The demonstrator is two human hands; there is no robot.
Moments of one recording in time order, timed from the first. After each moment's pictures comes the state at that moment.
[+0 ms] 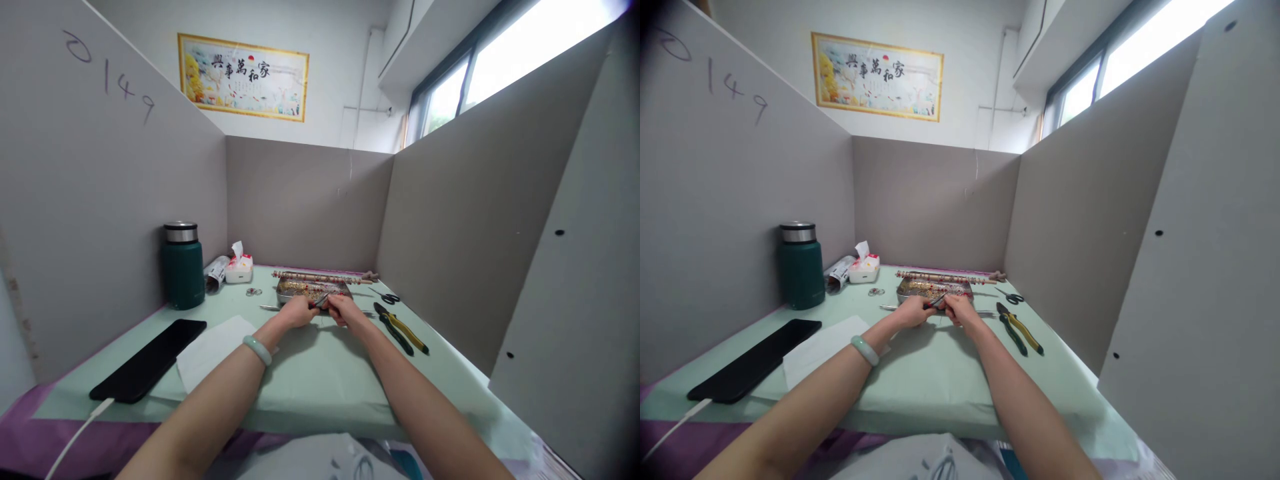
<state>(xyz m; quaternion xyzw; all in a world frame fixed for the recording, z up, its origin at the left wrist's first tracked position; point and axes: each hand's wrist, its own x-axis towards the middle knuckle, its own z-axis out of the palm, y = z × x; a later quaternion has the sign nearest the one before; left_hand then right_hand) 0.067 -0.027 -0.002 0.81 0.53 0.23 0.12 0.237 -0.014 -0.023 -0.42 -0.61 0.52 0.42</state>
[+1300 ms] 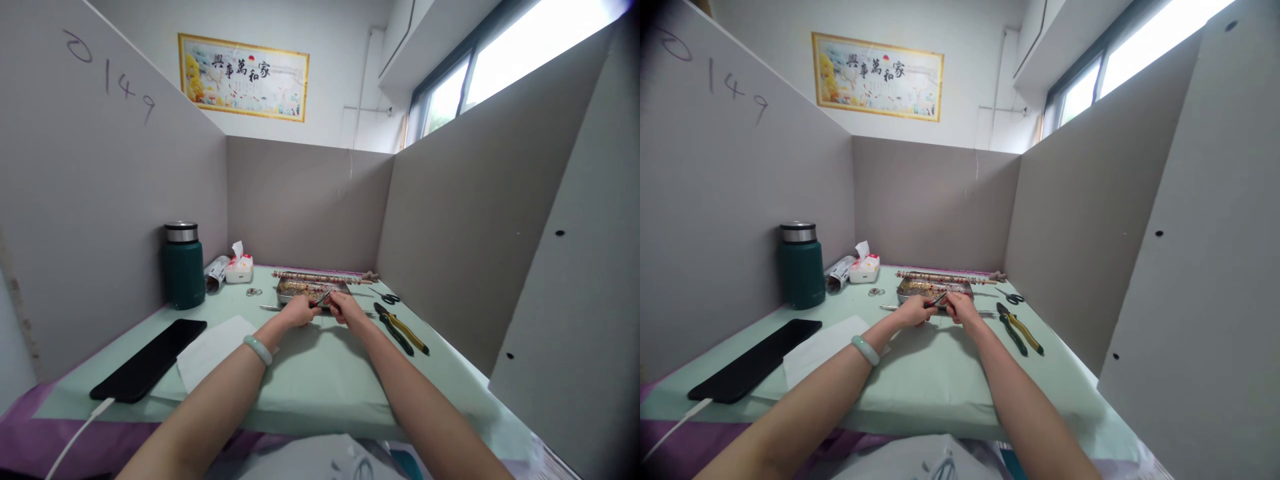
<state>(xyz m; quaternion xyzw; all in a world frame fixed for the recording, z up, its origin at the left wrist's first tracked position) 0.067 -0.018 -0.009 0.80 0.51 0.25 0.21 0.237 -0.015 -0.020 -0.39 -0.61 0.51 0.45</state>
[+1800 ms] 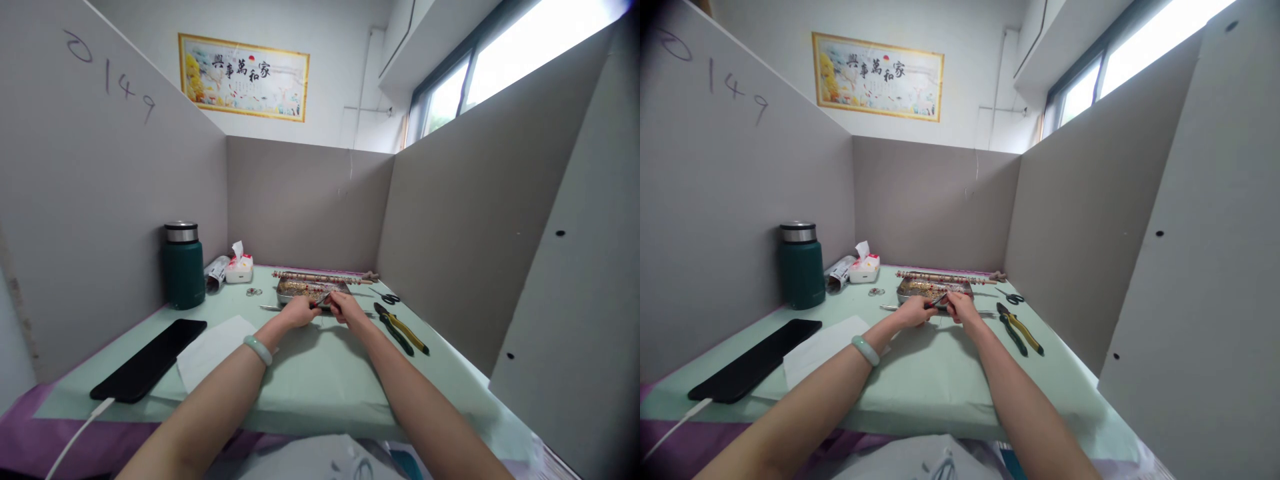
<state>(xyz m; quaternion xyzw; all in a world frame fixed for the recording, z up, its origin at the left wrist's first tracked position) 0.069 -0.025 -0.004 0.81 0.51 0.24 0.15 0.237 -0.014 -0.021 -0.39 -0.61 0.50 0.47</state>
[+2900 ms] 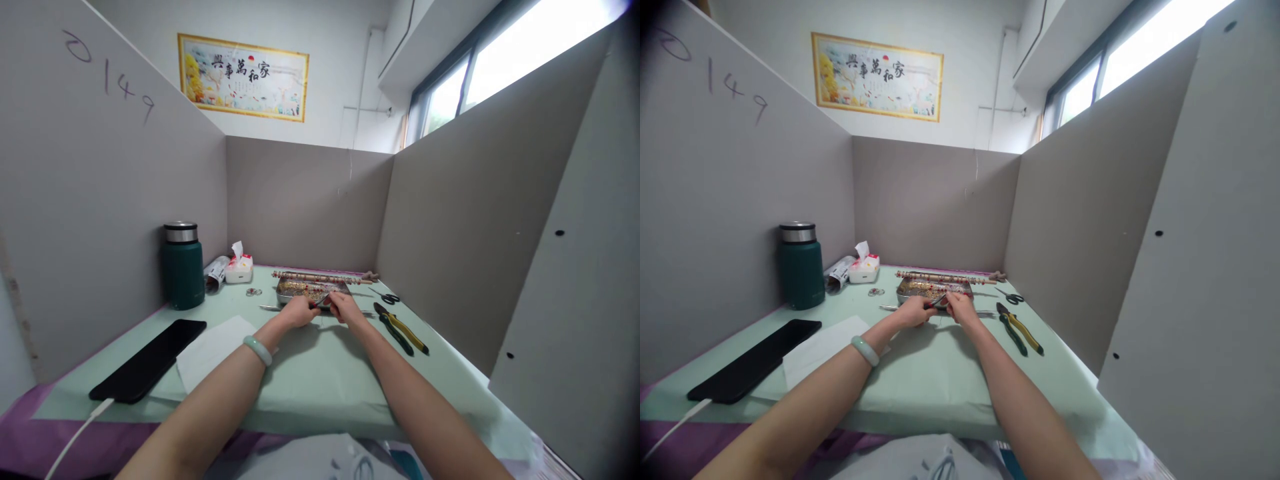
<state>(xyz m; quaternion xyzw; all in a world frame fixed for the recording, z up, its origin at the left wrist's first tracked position) 0.068 -0.022 -0.006 0.81 0.52 0.23 0.15 0.234 -0.008 -0.025 -0.44 -0.63 0.41 0.49</state>
